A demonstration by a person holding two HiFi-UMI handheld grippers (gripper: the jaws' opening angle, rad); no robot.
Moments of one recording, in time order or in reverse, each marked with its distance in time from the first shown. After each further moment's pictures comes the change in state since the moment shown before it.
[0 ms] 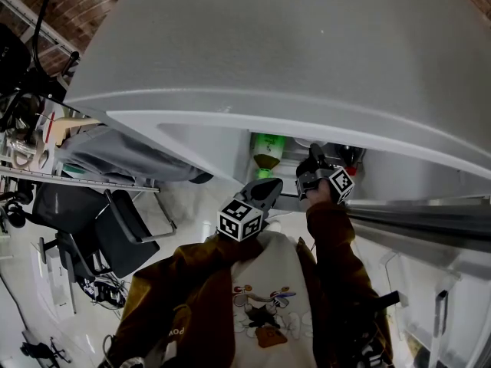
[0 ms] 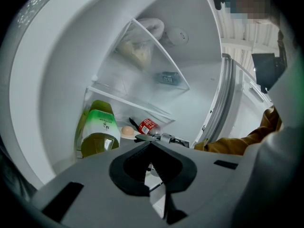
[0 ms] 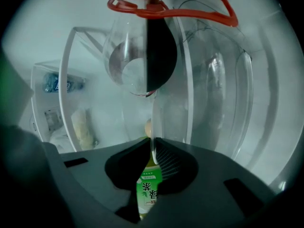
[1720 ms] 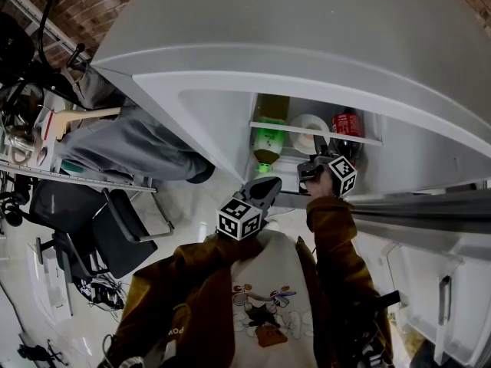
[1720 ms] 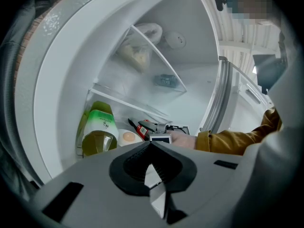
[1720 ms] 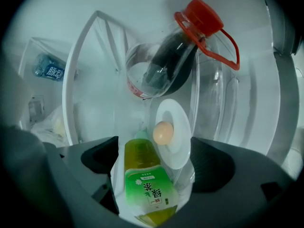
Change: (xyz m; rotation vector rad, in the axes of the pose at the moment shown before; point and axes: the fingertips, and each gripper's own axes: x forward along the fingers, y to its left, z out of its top) left arm -0.012 -0.008 -0.004 -0.007 -0.025 -0.007; right arm -0.007 0.013 0.001 -0.060 -0.061 -0.226
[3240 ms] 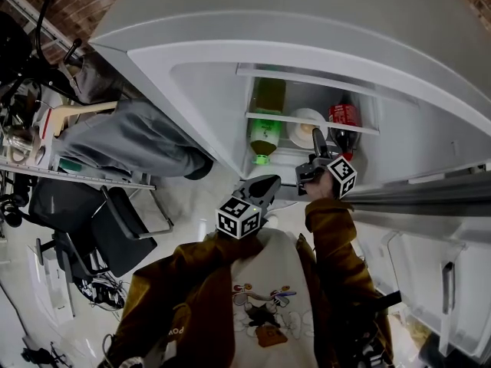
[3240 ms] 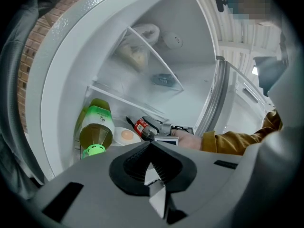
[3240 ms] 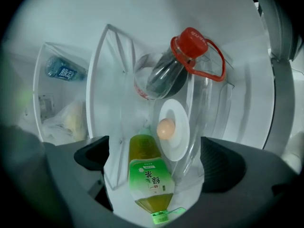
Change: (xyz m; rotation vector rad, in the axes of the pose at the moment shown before) left arm -0.008 -0.016 -0.012 -0.012 0.001 -0.006; right arm -0.033 0.002 -0.007 -0.034 0.014 0.045
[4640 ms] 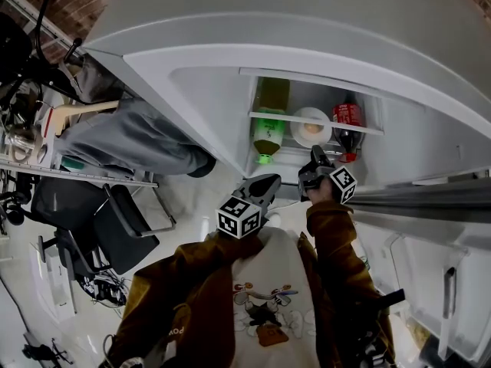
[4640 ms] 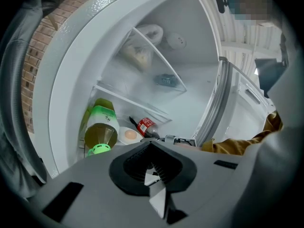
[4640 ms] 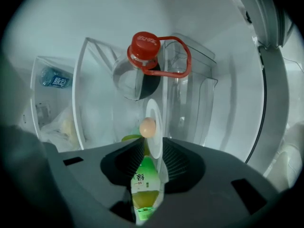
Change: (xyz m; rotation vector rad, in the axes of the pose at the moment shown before) left arm -0.003 0.011 -0.001 -0.016 0.003 0.023; right arm -0.008 -0.044 -0.001 0.073 -0.005 -0.020
